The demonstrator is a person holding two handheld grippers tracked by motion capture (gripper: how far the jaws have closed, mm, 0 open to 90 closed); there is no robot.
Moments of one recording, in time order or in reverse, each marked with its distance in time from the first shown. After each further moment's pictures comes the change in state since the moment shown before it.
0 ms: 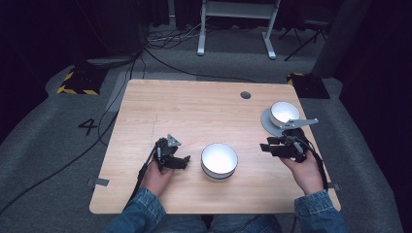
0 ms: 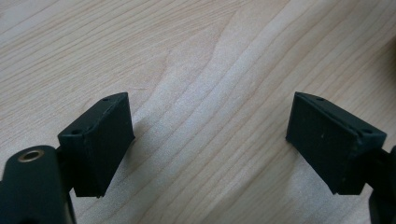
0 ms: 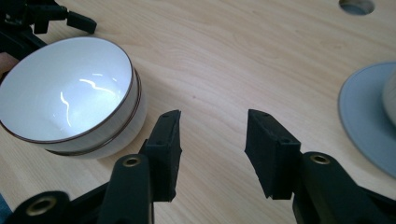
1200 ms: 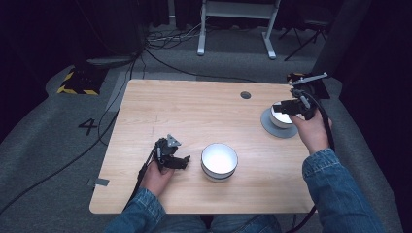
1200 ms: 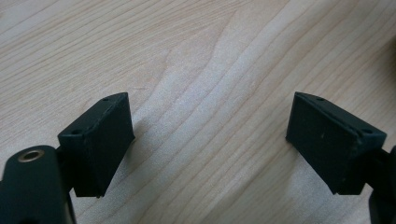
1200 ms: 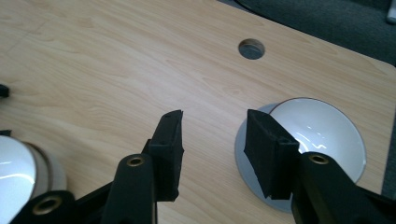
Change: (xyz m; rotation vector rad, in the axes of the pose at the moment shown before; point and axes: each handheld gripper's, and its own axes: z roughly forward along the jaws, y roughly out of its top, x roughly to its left) left arm 0.000 0.000 0.000 -0.001 0.003 -0.003; right arm -0.066 0.094 -0.018 0.040 -0.188 0.075
